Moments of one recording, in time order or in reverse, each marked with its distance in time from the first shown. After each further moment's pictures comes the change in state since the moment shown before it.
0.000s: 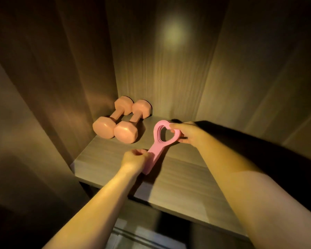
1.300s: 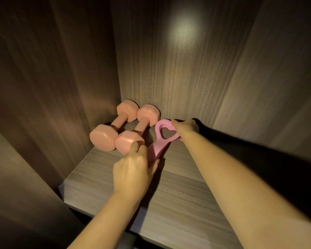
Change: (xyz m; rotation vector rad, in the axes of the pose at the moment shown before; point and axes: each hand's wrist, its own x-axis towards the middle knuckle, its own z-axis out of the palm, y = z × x) left_hand 0.038 -0.004 -0.014 1.041 0.487 0.918; right_hand 0.081 -0.020 0.056 -0.205 0.382 -0.044
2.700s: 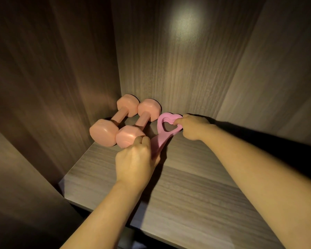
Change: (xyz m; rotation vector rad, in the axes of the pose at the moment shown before) left_hand 0.010 -0.002 0.004 0.057 -0.008 0.034; right_hand 0.005 0.006 -0.035 -1.168 -0.293 -0.684
